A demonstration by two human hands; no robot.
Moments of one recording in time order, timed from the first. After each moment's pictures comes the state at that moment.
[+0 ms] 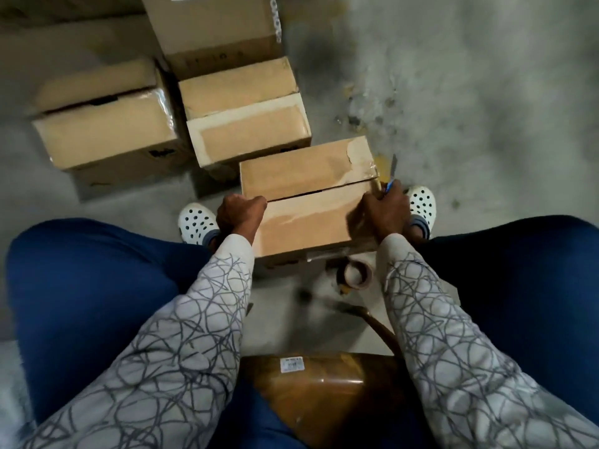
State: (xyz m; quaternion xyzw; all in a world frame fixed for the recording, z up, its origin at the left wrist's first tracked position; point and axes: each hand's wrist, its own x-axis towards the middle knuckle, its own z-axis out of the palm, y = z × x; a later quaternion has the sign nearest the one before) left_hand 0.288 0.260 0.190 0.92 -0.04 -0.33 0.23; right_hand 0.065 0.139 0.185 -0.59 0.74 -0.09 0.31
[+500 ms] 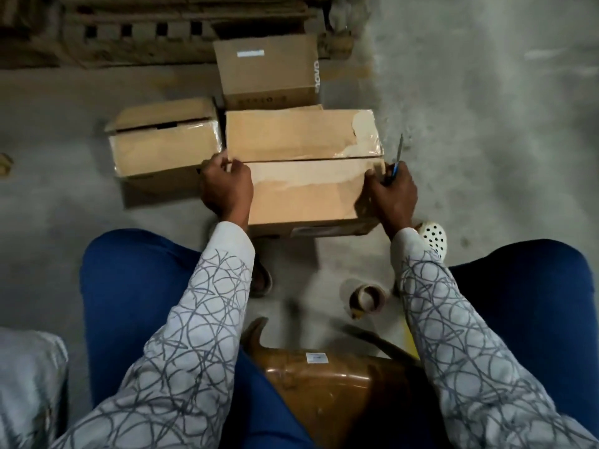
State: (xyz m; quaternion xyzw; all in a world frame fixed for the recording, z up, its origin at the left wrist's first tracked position) left_hand 0.357 0.278 0.293 0.89 -0.04 -0.09 0.44; right_hand 0.132 0.144 0.274 -0.68 0.62 -0.24 0.33
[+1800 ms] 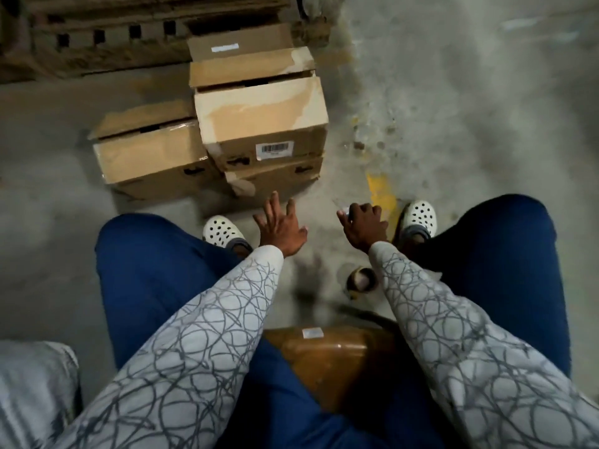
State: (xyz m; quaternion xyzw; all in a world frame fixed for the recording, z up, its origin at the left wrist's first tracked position) left_hand 0.256 0.295 0.216 0.84 -0.46 -0.30 -0.01; right_hand 0.084 0.196 0.195 -0.78 0.56 0.12 0.25
